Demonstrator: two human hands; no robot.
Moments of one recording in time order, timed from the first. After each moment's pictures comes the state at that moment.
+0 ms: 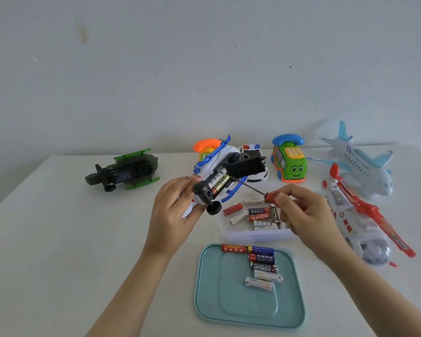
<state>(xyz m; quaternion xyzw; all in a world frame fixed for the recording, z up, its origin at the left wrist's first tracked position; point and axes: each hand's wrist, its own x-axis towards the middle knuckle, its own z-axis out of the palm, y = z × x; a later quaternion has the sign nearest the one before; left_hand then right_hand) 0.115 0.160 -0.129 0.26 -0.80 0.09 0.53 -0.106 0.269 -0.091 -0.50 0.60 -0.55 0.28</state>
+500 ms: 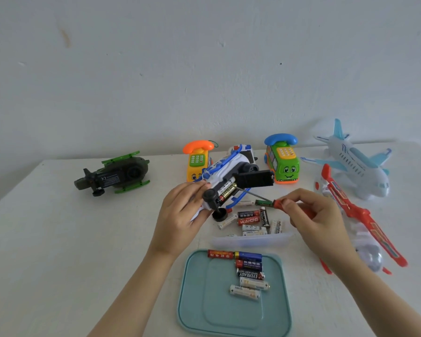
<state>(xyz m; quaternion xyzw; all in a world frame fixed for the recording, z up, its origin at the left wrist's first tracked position) 0.081 0.150 -0.147 0.24 -0.84 0.11 0.48 -0.140 0.277 -0.096 -0.51 0.61 -0.56 0.23</state>
